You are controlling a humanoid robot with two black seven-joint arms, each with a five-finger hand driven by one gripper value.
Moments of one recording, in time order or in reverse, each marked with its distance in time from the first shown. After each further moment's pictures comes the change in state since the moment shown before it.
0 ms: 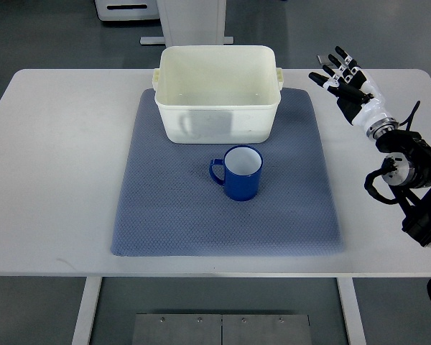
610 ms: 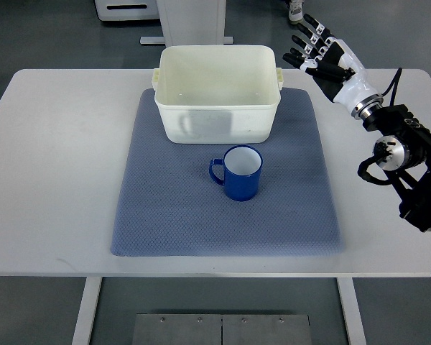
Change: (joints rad) left arm 0.000 0.000 0.000 0.000 0.000 0.000 0.000; right arm 0.063 -0.026 -0.095 0.135 -0.003 0.110 0.031
